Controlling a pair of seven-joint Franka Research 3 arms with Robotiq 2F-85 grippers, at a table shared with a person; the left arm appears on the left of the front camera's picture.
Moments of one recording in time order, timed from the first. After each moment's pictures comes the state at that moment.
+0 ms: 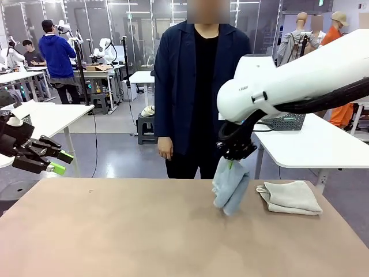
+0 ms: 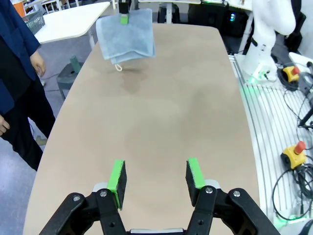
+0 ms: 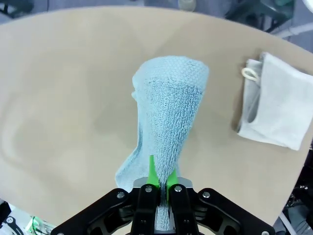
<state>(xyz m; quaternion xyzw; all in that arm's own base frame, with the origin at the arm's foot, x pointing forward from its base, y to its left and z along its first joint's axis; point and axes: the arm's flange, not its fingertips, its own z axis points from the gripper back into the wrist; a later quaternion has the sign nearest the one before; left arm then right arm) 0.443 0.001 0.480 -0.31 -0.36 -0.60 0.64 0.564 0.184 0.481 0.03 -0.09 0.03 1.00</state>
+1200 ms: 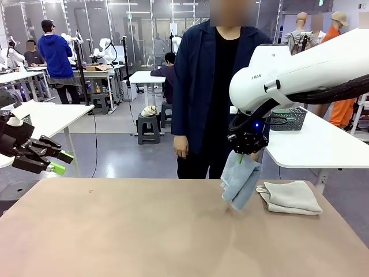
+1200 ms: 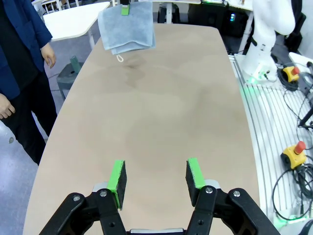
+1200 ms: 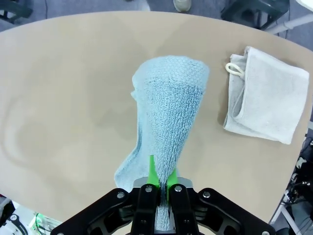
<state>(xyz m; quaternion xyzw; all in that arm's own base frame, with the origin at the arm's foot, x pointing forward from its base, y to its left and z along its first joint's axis) 0.443 0.001 0.480 -0.31 -0.36 -0.60 0.64 0.568 0.157 0.494 0.04 -0.08 0.02 1.00</state>
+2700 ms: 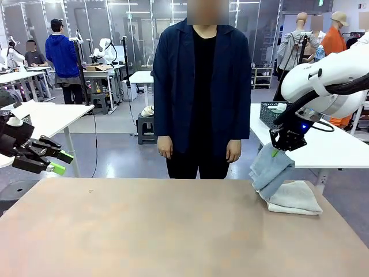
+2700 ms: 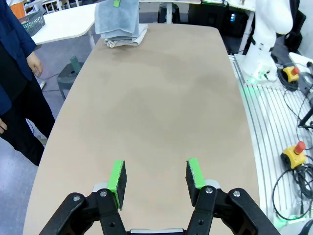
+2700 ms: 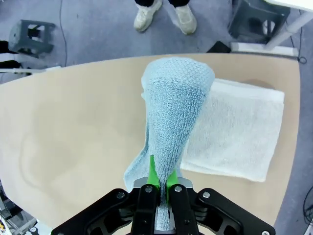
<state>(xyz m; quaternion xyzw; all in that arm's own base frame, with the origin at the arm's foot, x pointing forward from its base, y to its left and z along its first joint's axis) 0.443 0.001 0.480 -0.31 -0.36 -0.60 0.64 0.616 -0.008 0.467 0.15 -0.13 -0.04 0.98</state>
